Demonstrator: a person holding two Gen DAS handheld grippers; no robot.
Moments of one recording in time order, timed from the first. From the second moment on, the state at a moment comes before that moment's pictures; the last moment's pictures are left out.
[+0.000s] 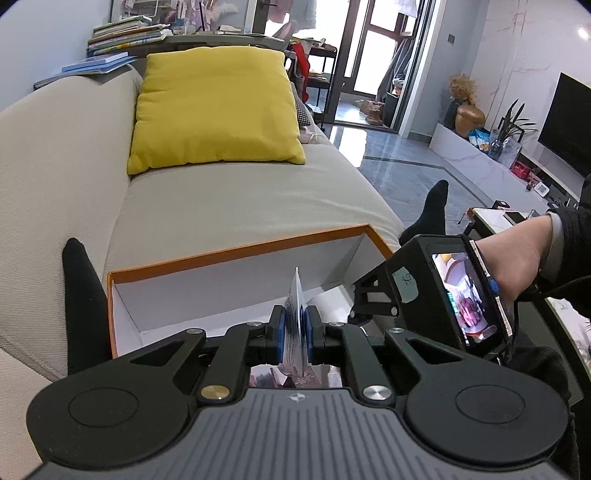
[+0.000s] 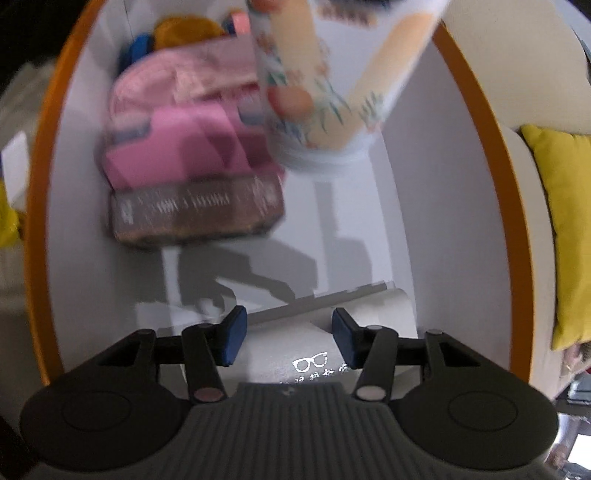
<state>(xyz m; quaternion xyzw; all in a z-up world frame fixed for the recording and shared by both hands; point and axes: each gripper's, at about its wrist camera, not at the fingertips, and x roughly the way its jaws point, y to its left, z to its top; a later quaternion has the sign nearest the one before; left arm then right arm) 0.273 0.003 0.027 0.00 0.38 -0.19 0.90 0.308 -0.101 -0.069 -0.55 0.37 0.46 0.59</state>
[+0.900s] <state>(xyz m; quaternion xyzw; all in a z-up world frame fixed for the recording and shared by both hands) 0.270 -0.064 -0.009 0.10 0.47 -0.29 0.83 0.331 -0.135 -0.058 -0.40 0.39 0.43 0.71</state>
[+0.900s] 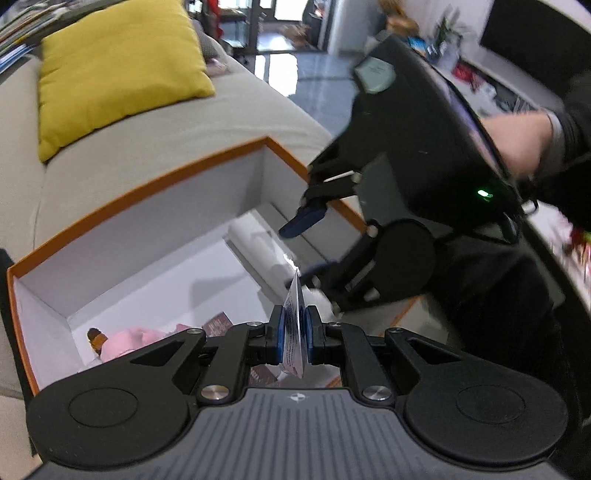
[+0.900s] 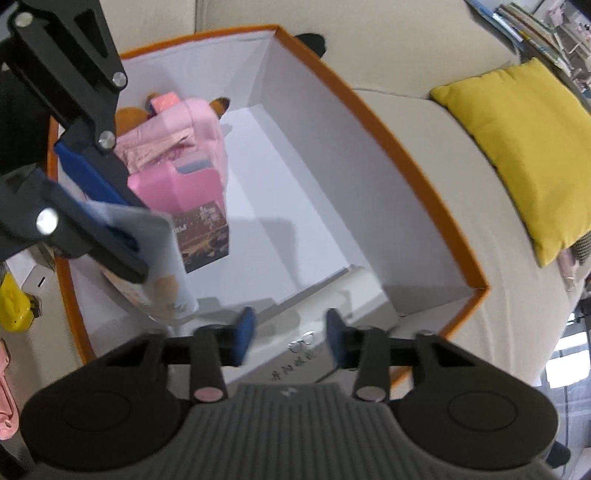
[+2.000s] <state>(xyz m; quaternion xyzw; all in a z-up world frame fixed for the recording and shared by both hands) 0.260 -0.083 -0.018 0.22 0.44 -0.35 0.80 0.333 -0.139 -0.077 -0.31 0.48 0.50 0.65</state>
